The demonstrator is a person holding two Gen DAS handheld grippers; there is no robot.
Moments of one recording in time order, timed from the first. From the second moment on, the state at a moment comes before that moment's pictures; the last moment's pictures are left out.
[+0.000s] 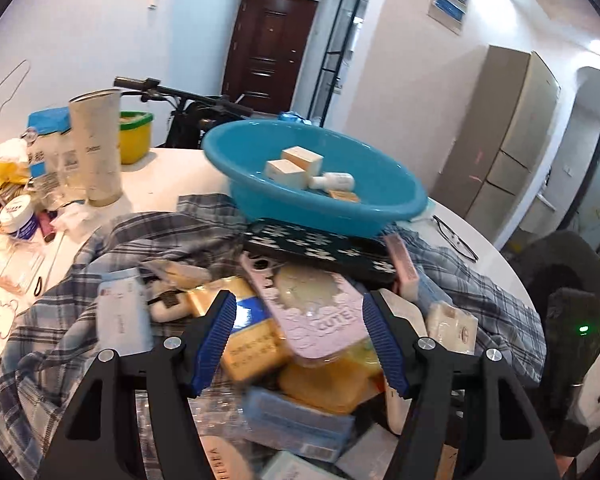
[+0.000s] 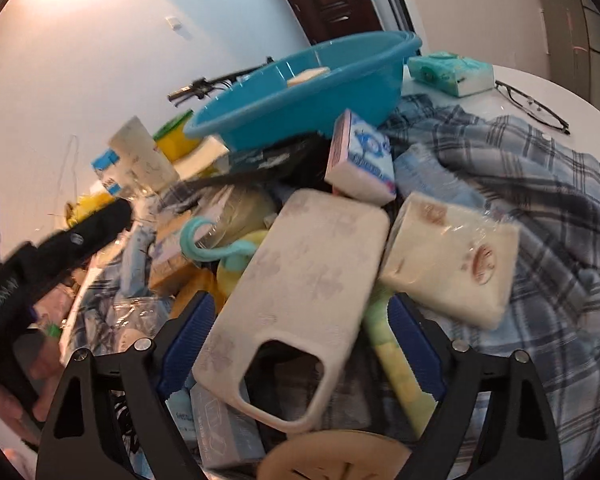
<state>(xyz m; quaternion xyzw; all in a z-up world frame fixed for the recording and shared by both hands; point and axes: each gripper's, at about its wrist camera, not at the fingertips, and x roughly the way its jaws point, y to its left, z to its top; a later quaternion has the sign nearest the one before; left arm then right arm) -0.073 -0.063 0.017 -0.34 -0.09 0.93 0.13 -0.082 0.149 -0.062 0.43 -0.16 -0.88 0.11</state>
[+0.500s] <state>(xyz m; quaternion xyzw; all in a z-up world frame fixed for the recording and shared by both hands) -0.074 -0.072 0.005 -0.35 -0.09 0.92 0.13 -0.086 0.138 -0.056 0.39 -0.12 -0.91 0.07</state>
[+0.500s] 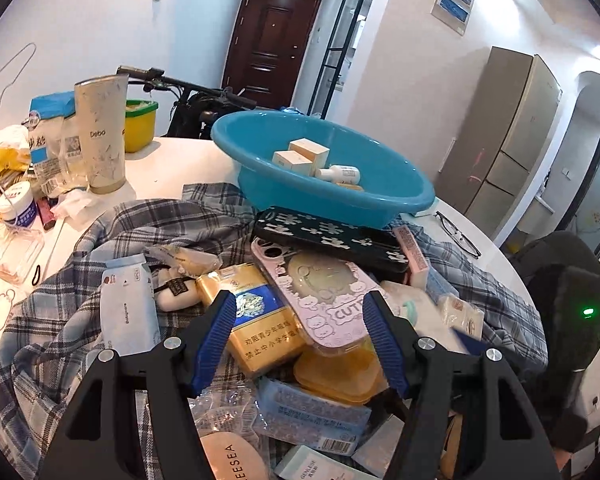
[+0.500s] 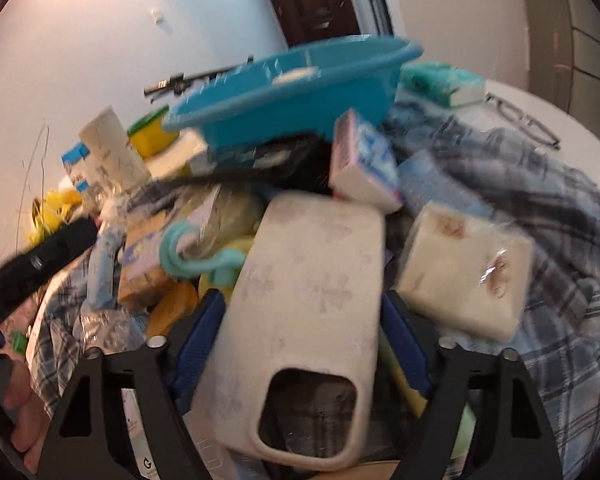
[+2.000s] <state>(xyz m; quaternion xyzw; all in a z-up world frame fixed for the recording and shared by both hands) -0.071 -0.068 0.005 -0.35 -0.10 0.92 0.13 -0.074 0.137 -0.062 0.41 -0.07 -0.90 0.09</state>
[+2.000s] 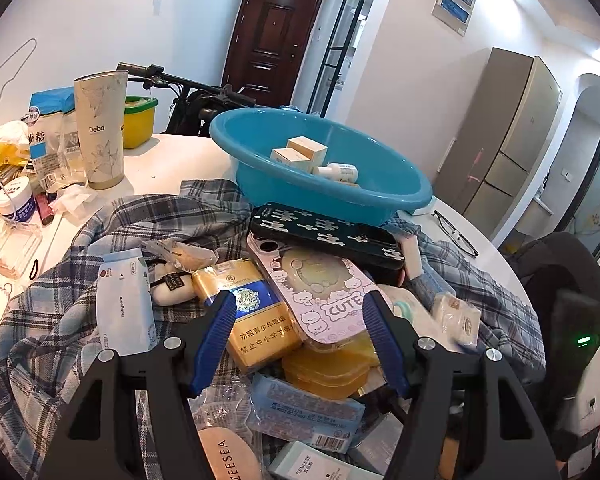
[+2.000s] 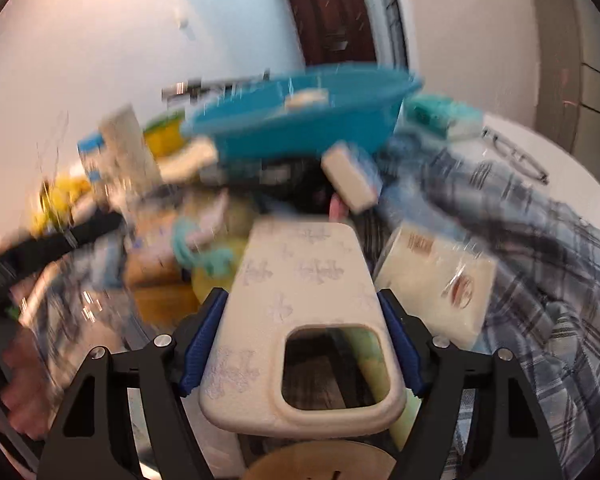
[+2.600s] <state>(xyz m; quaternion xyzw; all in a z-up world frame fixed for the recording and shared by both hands) -0.071 -0.064 0.003 -0.35 -0.09 0.92 0.13 -0.069 0.151 -0.055 0.38 -0.11 -0.91 0.11</state>
